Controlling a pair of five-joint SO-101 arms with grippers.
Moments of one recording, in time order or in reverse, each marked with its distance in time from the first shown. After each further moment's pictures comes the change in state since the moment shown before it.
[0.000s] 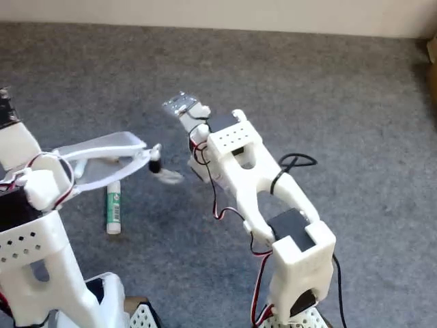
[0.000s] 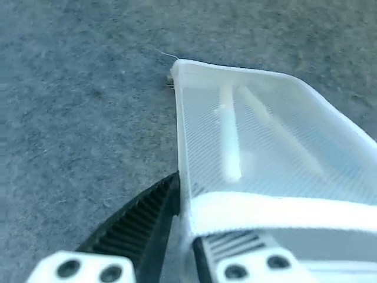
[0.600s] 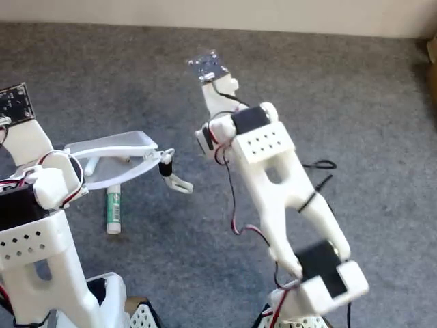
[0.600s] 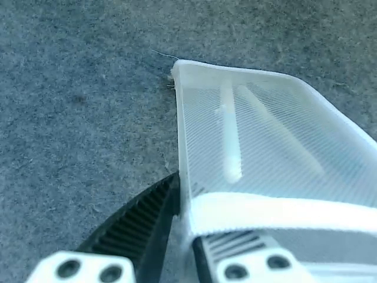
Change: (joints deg) left arm 3.6 0.0 0.0 0.0 0.0; right arm 2.9 -21.5 4.1 -1.1 -12.1
